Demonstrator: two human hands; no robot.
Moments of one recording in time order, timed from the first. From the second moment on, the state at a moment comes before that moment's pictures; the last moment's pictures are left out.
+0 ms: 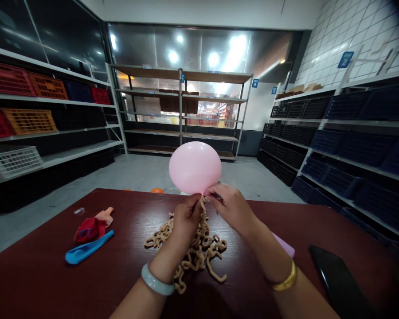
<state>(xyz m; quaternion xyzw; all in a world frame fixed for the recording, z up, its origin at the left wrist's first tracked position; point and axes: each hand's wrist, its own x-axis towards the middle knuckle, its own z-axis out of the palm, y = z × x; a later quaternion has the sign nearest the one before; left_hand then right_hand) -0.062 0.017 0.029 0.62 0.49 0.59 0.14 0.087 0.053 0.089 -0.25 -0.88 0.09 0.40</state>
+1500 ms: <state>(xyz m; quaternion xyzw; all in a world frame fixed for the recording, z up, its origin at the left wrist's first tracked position) -0.064 0.019 0.025 0.65 0.54 0.53 -0.05 0.077 0.043 0.079 -0.35 -0.85 -0.06 0.38</state>
